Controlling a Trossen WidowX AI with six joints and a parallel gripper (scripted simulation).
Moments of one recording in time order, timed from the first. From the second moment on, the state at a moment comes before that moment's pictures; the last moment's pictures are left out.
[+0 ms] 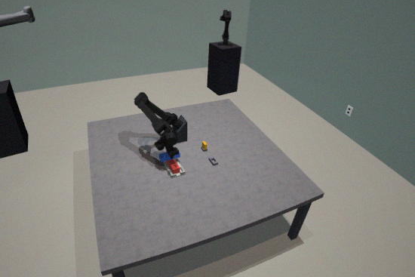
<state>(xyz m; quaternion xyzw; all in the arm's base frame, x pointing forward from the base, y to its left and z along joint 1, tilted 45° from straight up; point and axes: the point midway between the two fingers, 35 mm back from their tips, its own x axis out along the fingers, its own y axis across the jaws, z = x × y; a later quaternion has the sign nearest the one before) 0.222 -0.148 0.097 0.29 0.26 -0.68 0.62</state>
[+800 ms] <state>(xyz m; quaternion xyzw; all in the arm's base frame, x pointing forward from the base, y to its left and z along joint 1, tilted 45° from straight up) 0.230 -0.089 0.155 0.28 0.26 -0.68 0.63</state>
